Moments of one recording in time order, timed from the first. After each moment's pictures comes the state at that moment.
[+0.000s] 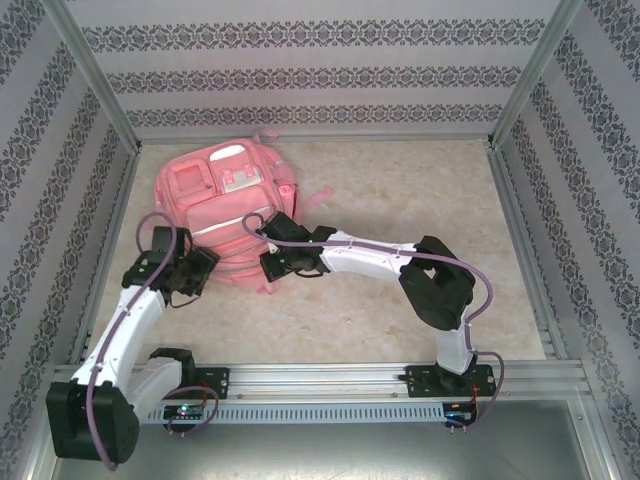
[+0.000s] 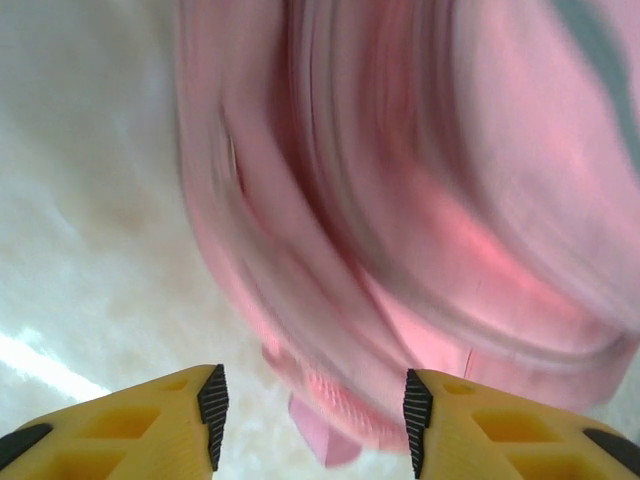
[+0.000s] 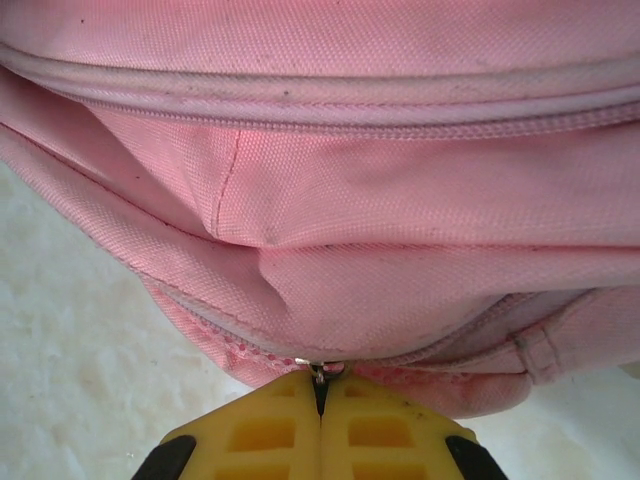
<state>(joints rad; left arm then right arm) -0.06 0.93 0.62 -0.68 0.19 -1.13 0.96 1.95 1.41 -0.41 -0.14 0.47</state>
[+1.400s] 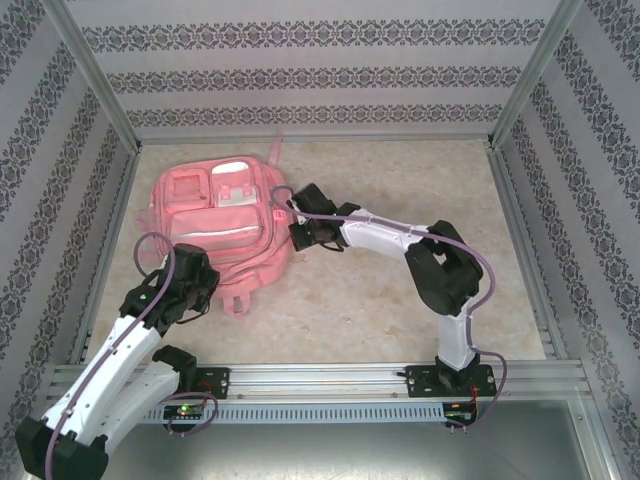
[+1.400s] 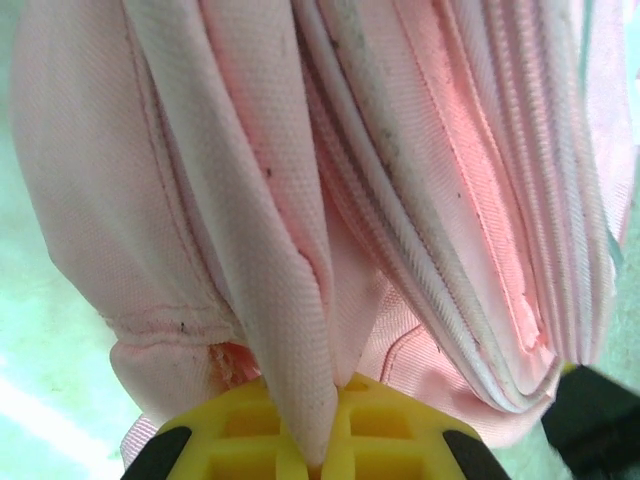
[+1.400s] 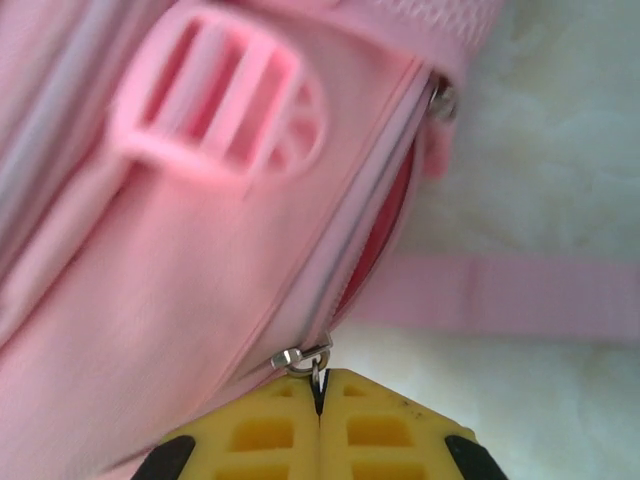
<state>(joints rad) -0.32 0.70 0.64 -0.85 -0.12 -1.39 0.73 2.00 1.43 -0.39 -0.05 0.31</state>
